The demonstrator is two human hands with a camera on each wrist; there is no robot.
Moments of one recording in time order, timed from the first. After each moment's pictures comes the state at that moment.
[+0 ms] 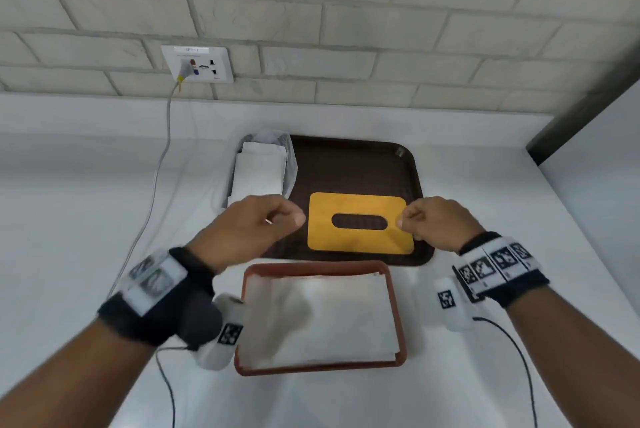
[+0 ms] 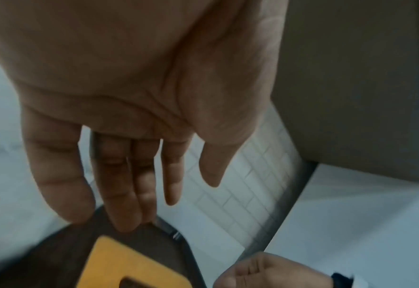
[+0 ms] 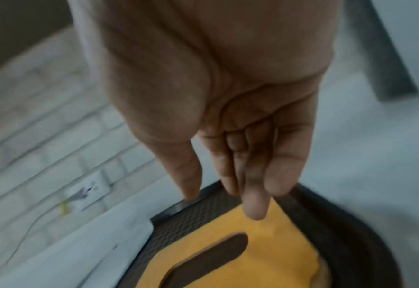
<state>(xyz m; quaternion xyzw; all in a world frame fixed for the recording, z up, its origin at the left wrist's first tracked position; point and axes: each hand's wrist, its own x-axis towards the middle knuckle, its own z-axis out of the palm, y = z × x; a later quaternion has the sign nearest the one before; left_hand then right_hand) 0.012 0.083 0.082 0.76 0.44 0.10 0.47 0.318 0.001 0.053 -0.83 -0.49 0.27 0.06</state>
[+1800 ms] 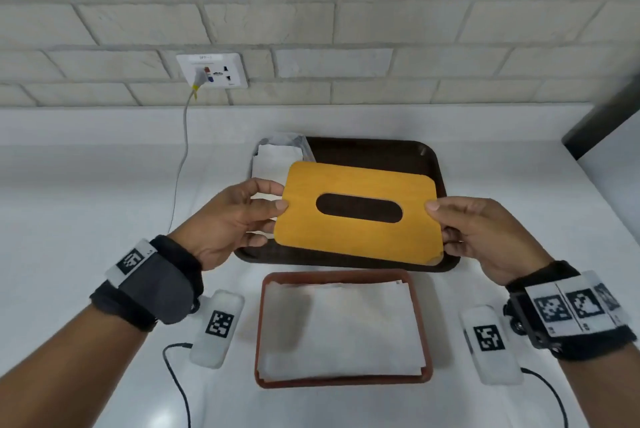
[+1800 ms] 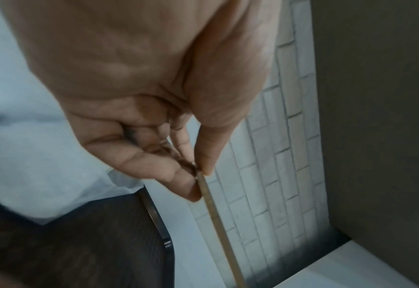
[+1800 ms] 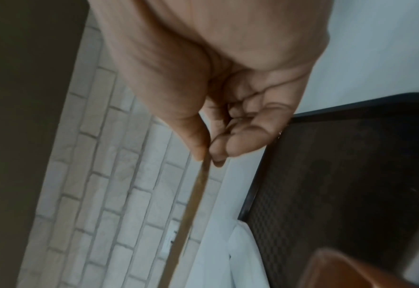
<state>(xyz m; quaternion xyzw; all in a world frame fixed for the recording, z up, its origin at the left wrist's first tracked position) -0.012 0.114 0.084 0.52 0.46 0.19 0.69 0.291 -0.024 0.084 -0.70 -0.30 0.48 0.43</state>
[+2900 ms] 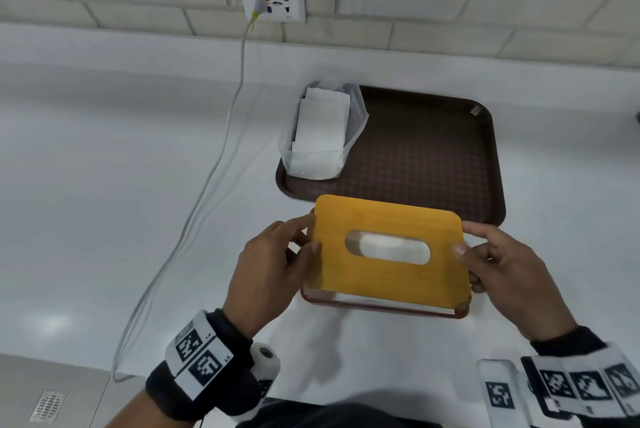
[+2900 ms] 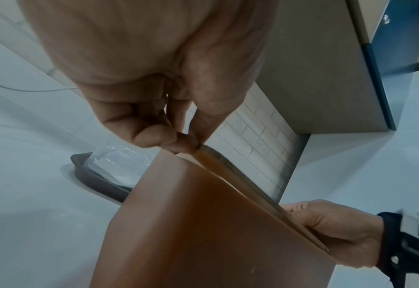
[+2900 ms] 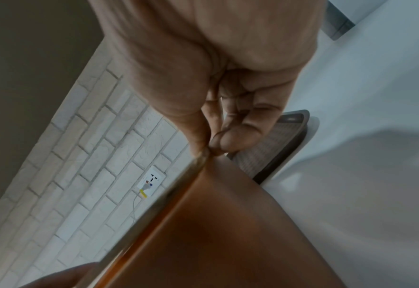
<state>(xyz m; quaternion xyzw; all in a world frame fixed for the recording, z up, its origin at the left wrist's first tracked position) -0.067 -0.022 0.014 0.74 0.53 0.24 0.34 0.237 -0.106 0.027 -0.78 -0.42 0.33 0.31</state>
